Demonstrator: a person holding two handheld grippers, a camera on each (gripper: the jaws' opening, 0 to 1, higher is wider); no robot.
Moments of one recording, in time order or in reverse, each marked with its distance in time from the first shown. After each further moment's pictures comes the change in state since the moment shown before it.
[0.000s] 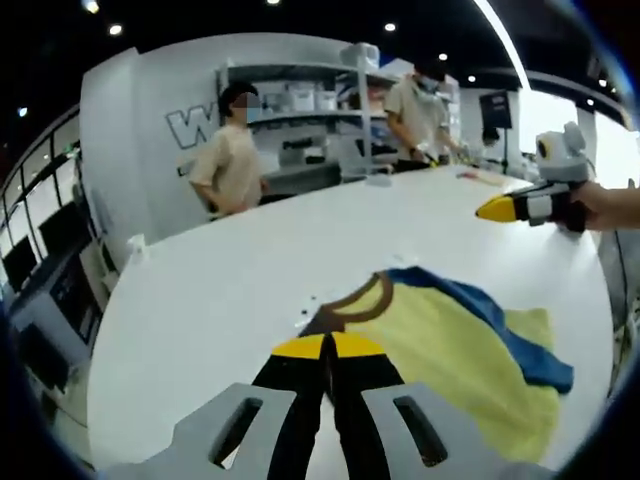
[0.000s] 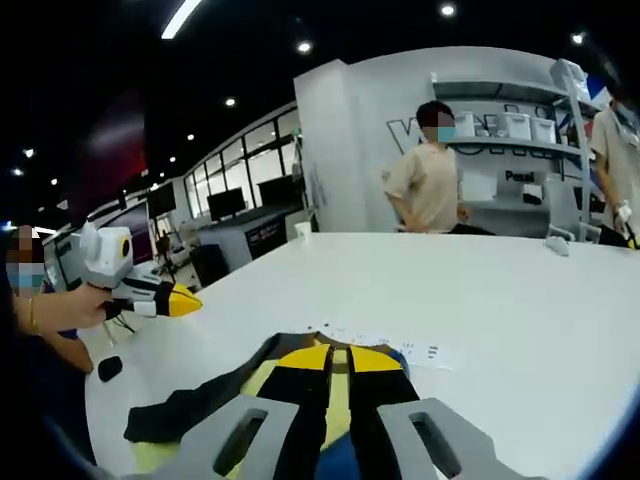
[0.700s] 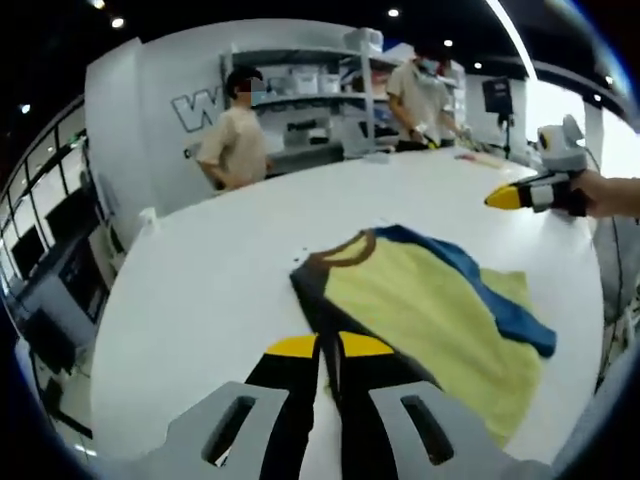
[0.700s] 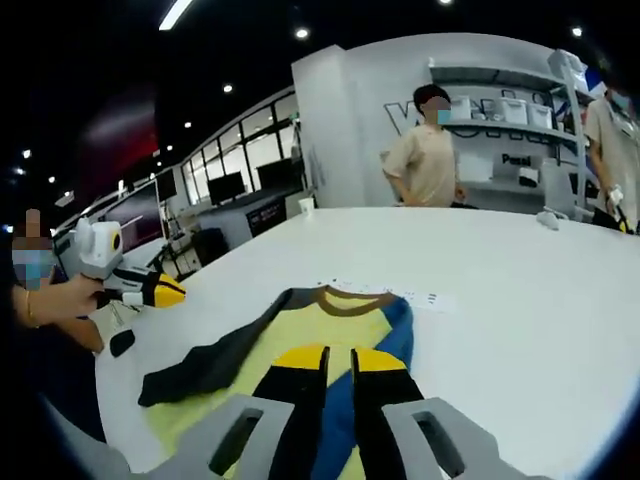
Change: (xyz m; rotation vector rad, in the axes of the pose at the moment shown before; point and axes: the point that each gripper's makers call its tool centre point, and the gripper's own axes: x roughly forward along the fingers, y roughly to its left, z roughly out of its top) left arm -0.061 -0.023 -0.056 -0.022 0.082 0.041; right arm -0.052 0.016 -0.055 0.006 0.085 -0.008
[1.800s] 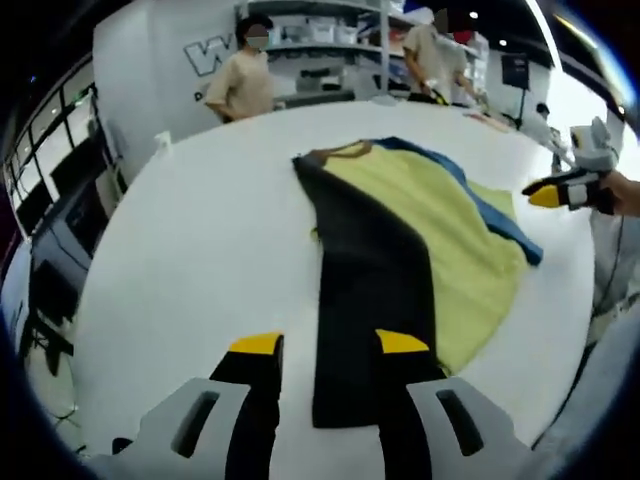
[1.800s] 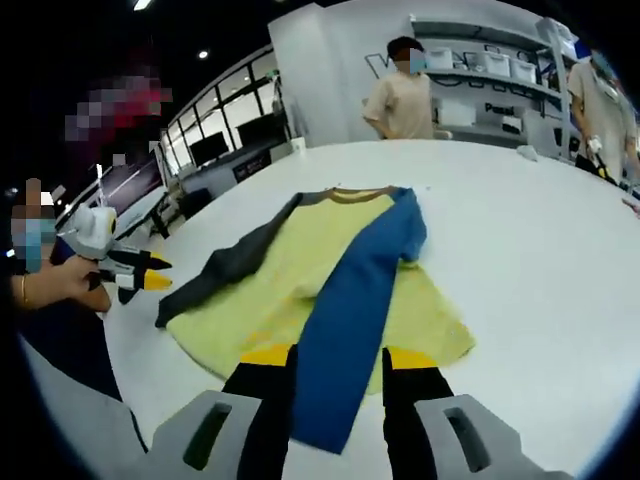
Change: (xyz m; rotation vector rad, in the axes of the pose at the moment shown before) left arm -0.064 -0.019 -0.140 -0.077 0.227 0.006; right arm -0.077 0.047 -0.134 0.074 0.228 -0.067
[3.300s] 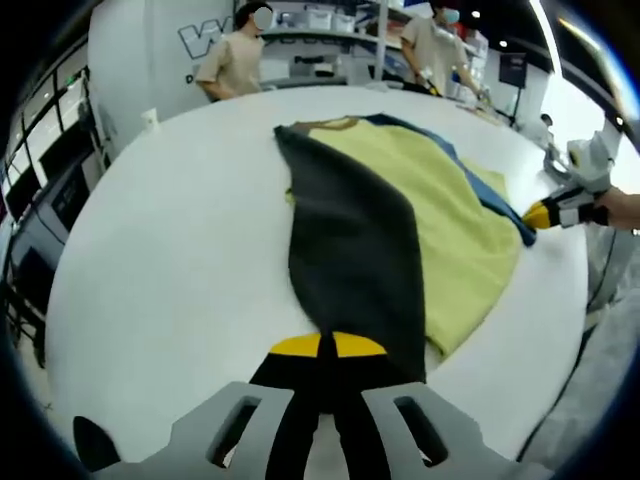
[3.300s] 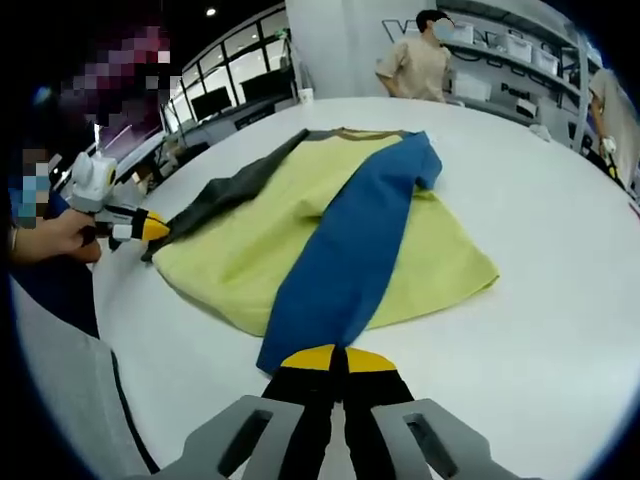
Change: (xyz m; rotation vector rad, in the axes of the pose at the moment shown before) left arm 0.014 -0.028 -0.027 -0.010 0.045 -0.068; right arm 0.011 0.003 -0.061 -0.055 0.167 -0.011
